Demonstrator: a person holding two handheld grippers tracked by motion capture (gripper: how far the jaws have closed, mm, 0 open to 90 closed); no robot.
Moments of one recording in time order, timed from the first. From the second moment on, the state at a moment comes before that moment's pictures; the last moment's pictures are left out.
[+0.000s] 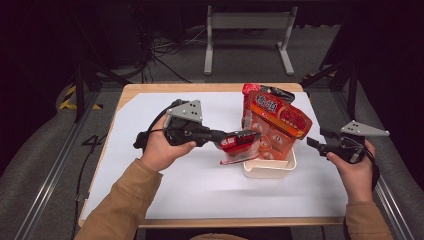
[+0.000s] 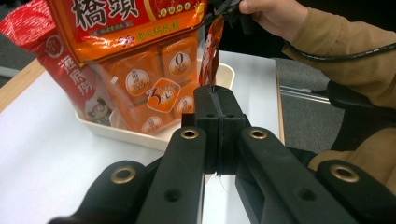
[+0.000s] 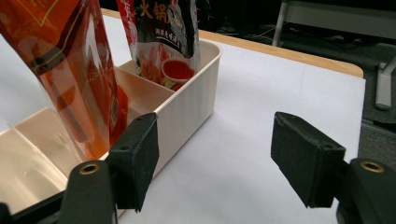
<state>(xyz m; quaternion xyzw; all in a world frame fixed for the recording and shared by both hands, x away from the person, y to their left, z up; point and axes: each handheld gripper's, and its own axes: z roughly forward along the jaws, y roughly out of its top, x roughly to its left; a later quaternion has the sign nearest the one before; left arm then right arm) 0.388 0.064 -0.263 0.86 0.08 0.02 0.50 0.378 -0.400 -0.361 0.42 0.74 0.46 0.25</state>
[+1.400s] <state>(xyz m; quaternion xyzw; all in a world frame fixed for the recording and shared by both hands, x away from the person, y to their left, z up) 0.399 -0.010 -0.275 0.87 0.01 0.02 0.50 0.378 -0.404 -0.364 0.42 0.74 0.46 0.25</state>
